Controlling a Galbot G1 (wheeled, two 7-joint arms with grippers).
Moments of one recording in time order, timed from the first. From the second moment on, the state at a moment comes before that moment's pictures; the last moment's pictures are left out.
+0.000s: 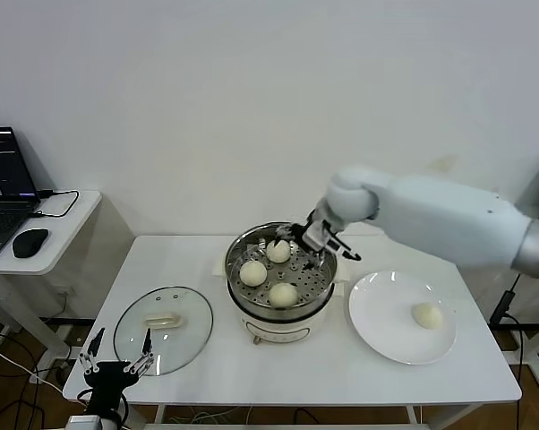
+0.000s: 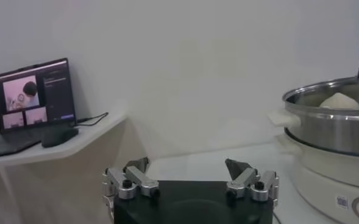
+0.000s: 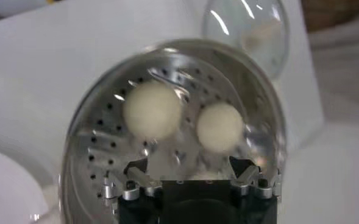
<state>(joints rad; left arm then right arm) 1.77 -1.33 -0.67 -2.18 -0.07 0.06 -0.14 0.52 0.89 -1.17 1.47 0.04 0.01 -0.94</state>
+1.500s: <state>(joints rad) 1.78 -1.31 -0.67 -2.15 -0.07 0.06 -0.14 -0.28 0.52 -0.51 1.28 -0.24 -0.17 -0.98</state>
